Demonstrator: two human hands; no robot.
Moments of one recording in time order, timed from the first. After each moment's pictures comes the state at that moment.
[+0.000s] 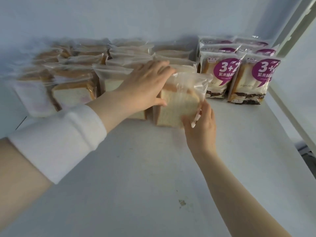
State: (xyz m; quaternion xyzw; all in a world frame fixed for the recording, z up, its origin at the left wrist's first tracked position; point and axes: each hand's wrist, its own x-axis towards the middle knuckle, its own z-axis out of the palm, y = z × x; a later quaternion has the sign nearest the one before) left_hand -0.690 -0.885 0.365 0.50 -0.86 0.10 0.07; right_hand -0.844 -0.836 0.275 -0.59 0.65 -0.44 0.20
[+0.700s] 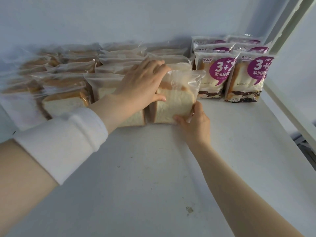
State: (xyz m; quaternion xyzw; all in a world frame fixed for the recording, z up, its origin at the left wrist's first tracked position) left_hand -0.688 -0.908 0.359 0.49 -0.86 0.13 0.08; right_hand -0.838 -0.866 0.261 -0.56 0.66 -0.45 0.23
